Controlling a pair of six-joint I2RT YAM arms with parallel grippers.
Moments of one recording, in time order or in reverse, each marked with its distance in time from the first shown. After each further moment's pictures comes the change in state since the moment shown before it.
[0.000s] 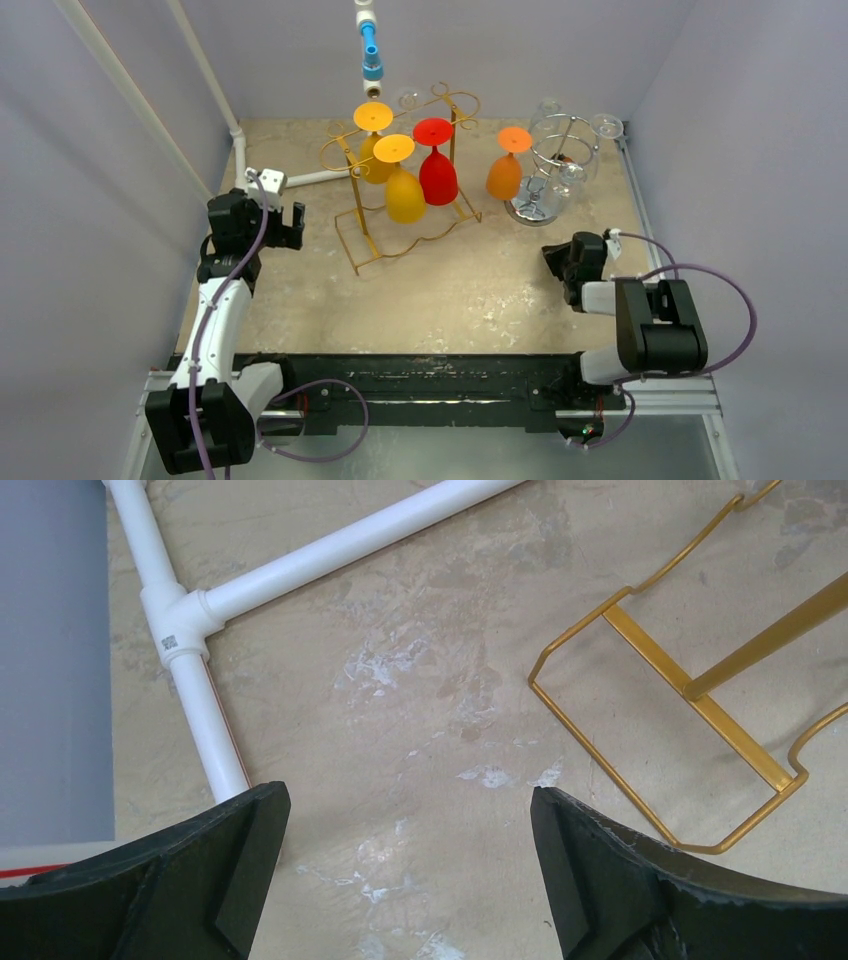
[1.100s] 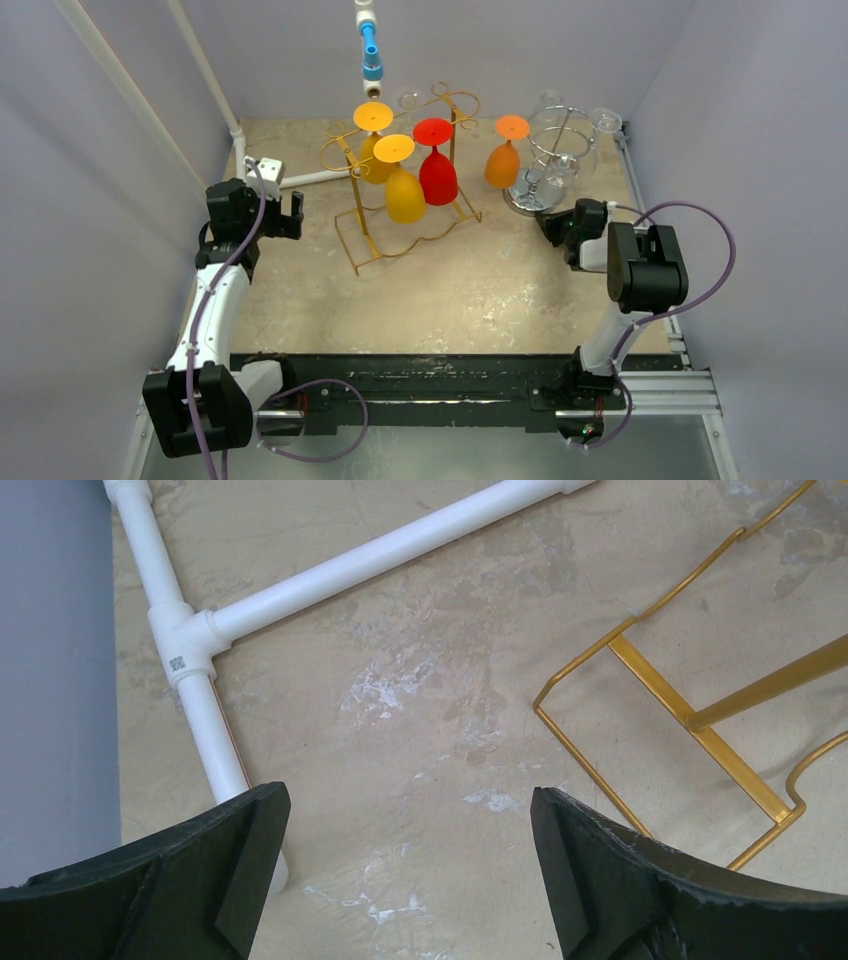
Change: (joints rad) left arm 0.000 0.083 0.081 -0.006 0.000 -0.010; right arm -0.087 0.396 0.325 0.113 -0.206 0.162
